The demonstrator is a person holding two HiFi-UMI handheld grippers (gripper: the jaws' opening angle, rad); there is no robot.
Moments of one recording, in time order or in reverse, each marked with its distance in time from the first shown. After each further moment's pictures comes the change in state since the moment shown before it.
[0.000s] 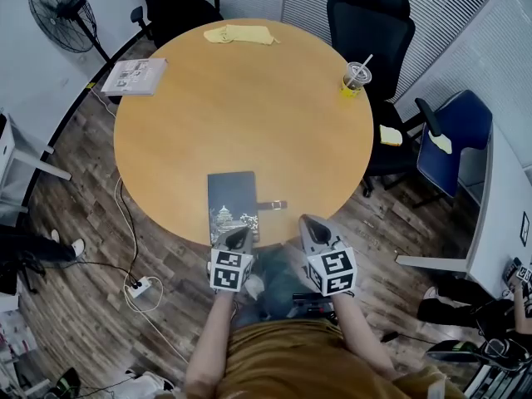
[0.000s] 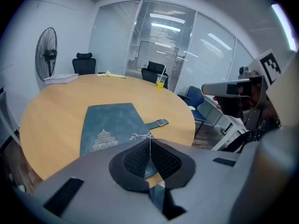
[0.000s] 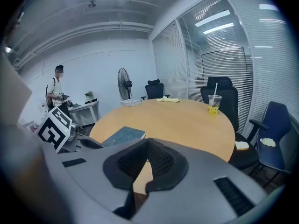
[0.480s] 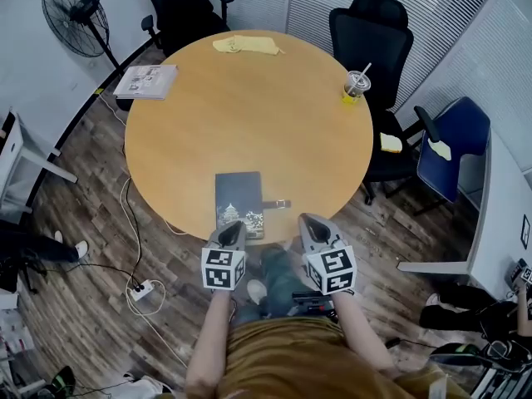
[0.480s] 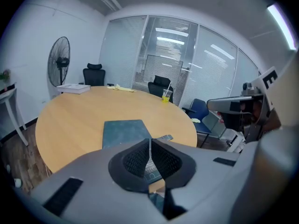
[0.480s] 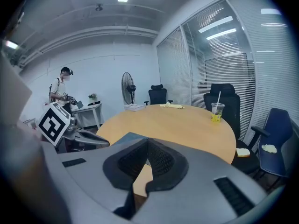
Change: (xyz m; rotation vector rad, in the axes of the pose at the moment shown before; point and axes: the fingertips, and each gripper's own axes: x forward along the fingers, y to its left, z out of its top) left arm -0.046 0.018 0.031 -0.050 -0.153 0.066; right arm -0.016 0.021 0.021 -0.037 -0.058 0.019
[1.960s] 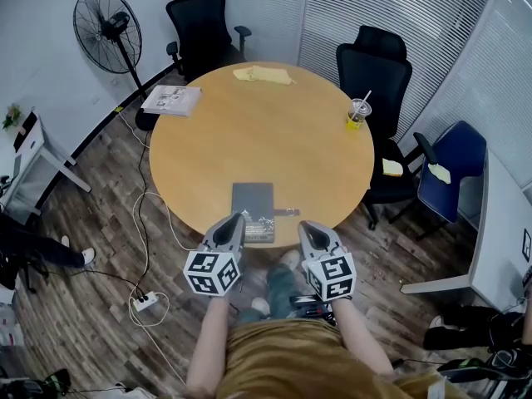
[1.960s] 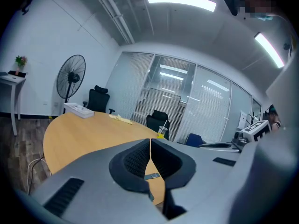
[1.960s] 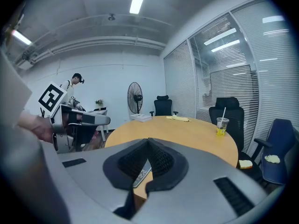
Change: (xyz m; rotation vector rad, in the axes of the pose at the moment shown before) left arm -0.110 -0.007 0.096 -0.128 -0.391 -0.056; right arm -0.039 0.051 0.039 -0.068 -0.126 0.034
